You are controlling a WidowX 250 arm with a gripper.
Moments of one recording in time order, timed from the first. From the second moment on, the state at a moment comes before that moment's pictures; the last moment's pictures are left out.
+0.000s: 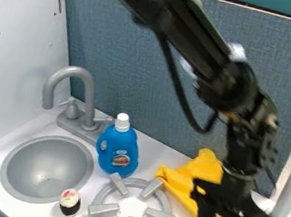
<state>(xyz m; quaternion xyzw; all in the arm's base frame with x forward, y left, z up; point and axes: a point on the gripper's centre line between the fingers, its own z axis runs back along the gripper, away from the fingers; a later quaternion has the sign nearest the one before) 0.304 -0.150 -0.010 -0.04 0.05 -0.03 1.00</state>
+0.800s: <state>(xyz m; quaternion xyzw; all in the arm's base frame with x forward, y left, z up) 0.292 -0.039 -0.028 0.06 0.01 0.06 1.00</state>
